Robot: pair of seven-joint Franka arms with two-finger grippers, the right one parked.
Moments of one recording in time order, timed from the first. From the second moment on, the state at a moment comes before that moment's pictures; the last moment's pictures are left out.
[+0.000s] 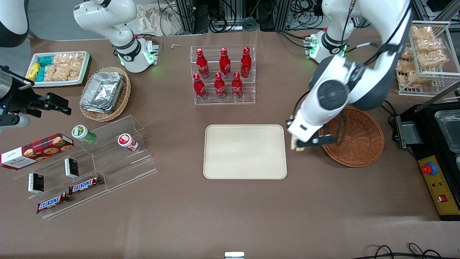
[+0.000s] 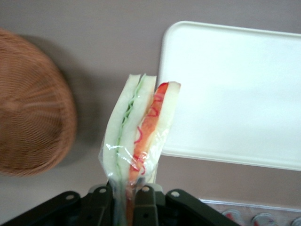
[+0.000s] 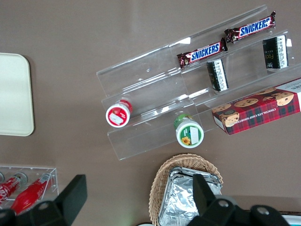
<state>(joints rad) -0.04 0.34 -0.49 -1.75 0.09 1.90 -0.65</state>
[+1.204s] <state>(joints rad) -0.10 0.66 -0.49 -1.74 0.33 2.22 -0.74</state>
